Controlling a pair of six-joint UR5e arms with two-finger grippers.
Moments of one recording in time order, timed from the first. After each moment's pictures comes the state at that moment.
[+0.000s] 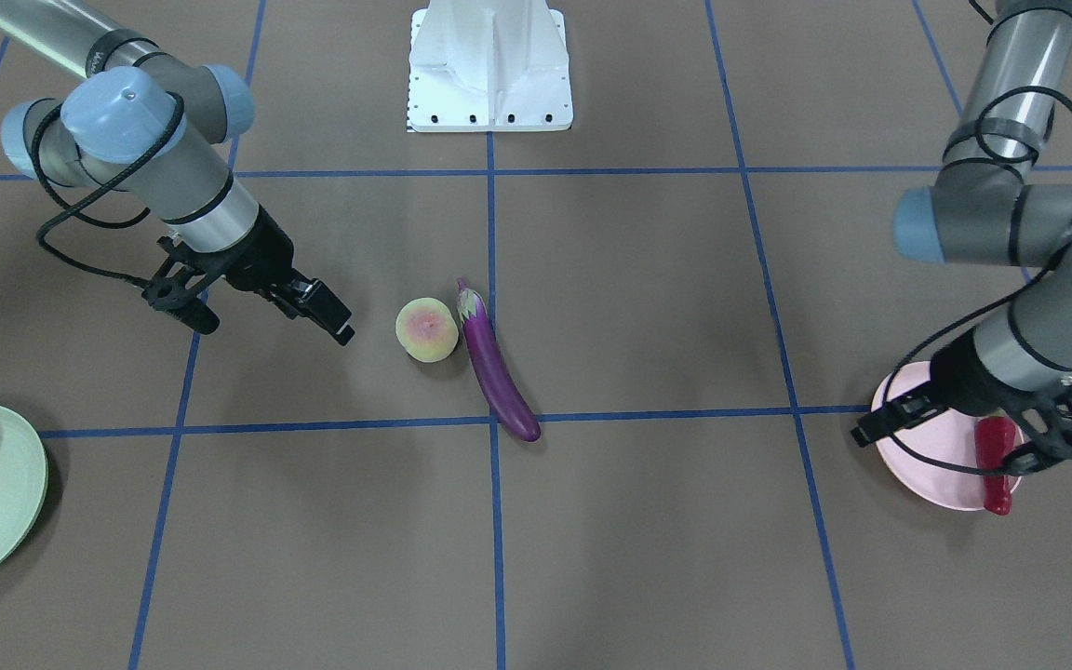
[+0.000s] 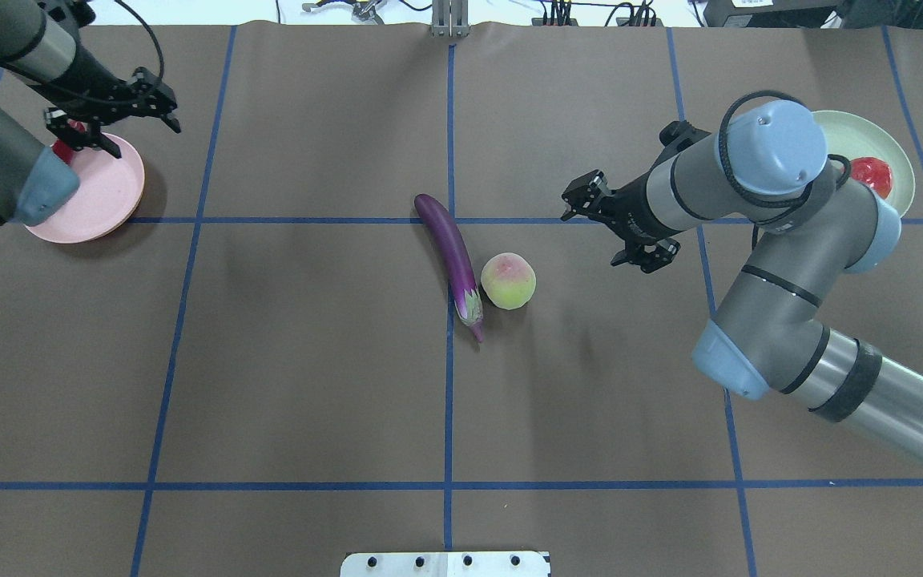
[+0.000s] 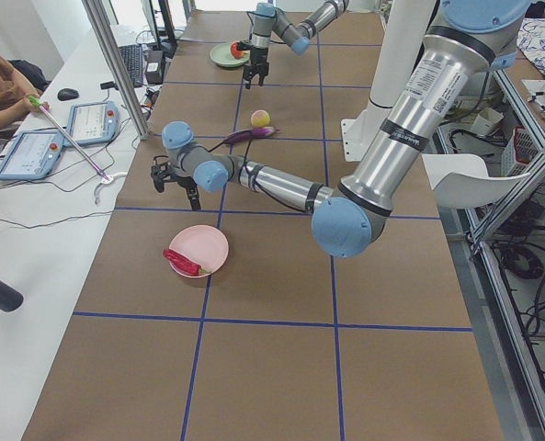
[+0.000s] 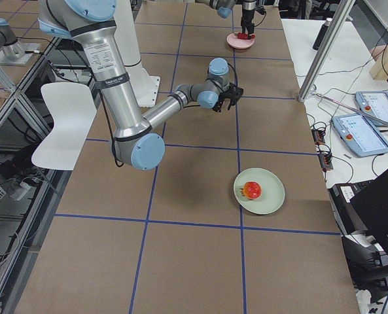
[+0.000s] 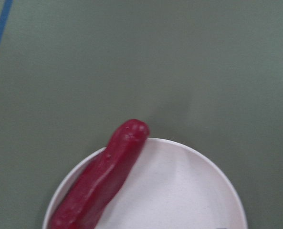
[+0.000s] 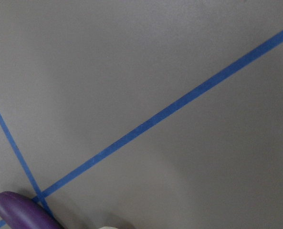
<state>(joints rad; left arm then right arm) -1.05 -2.10 -1.38 -1.93 -2.30 -1.23 0.70 -1.15 1.70 -1.10 1.98 1.87</state>
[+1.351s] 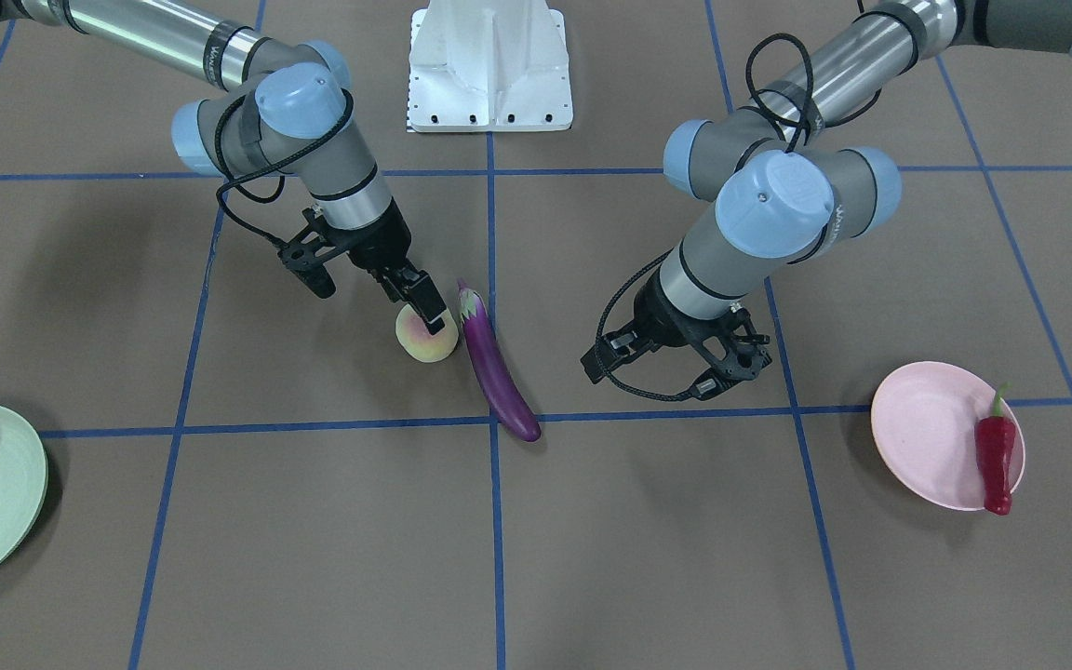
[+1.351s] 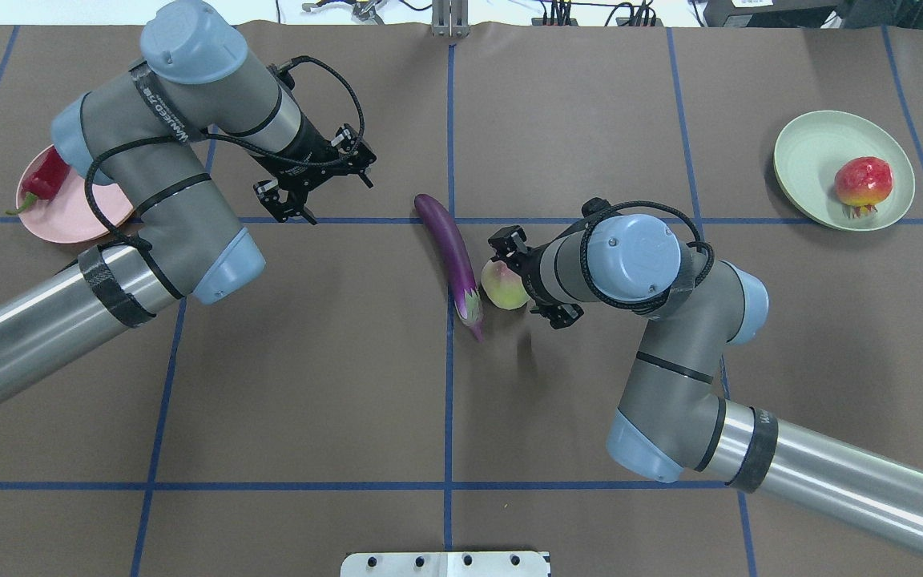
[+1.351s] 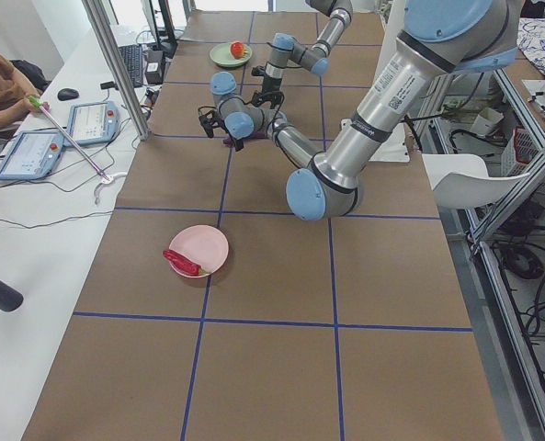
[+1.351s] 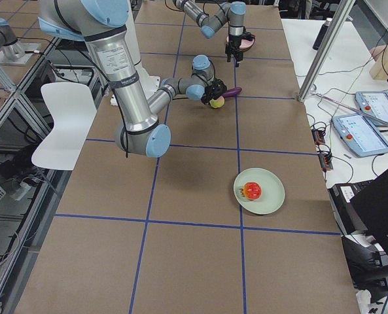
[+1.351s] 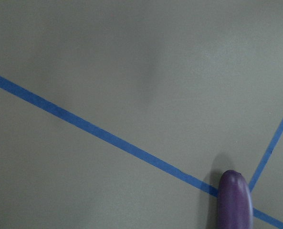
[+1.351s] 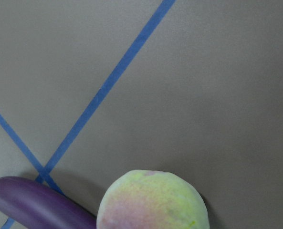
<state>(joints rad) -0.80 -2.28 -1.42 -1.93 -2.20 -1.63 0.51 -1.05 1.62 -1.10 1.71 2.15</state>
